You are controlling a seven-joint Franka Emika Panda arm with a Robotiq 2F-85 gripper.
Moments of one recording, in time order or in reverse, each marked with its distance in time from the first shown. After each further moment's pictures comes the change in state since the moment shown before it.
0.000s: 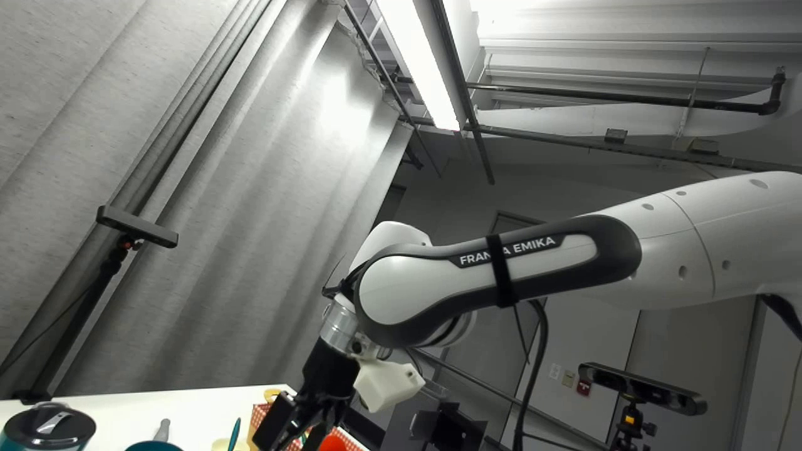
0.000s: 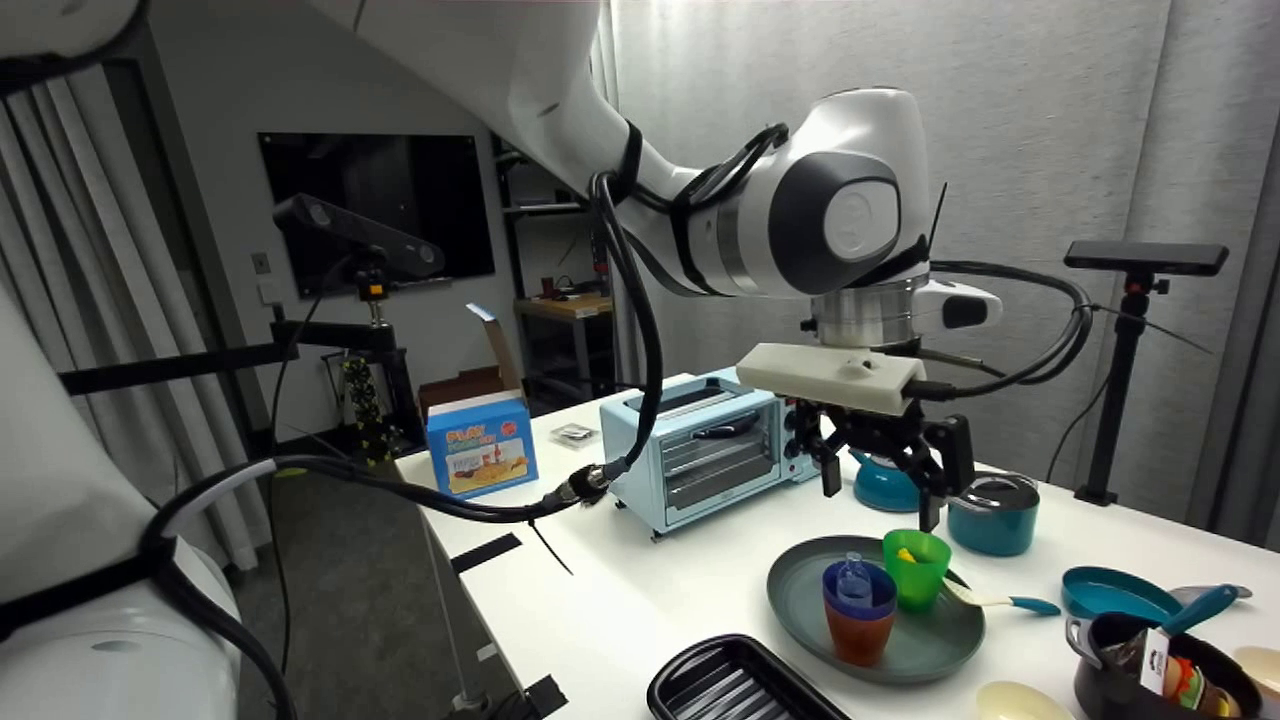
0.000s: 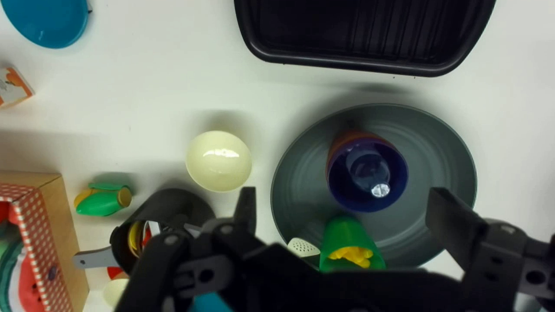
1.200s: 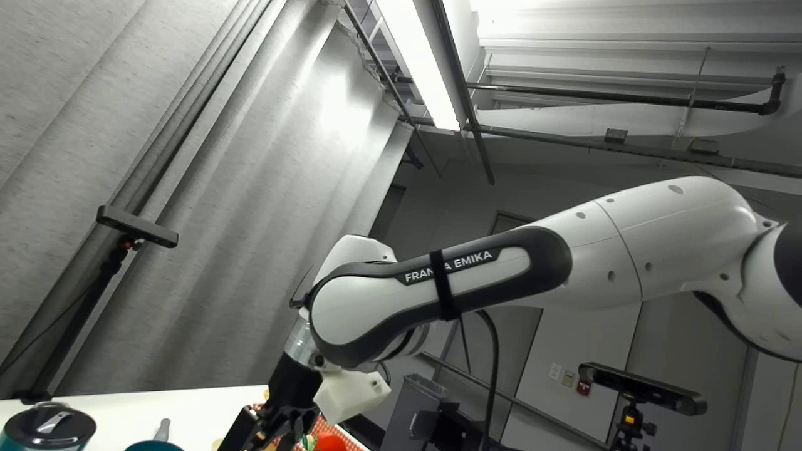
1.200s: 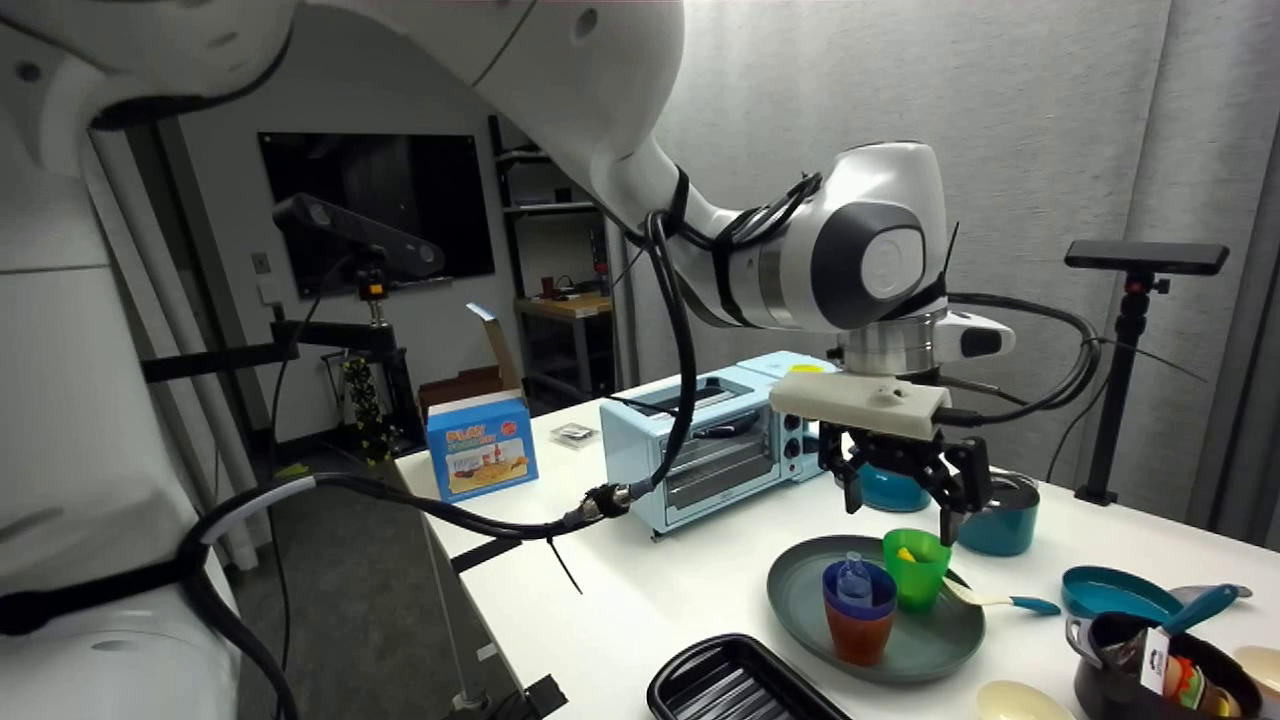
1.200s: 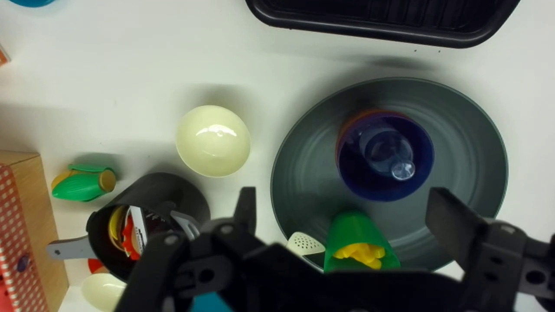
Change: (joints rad) arm -0.002 0.160 0.012 0.099 -0.019 0.048 0.000
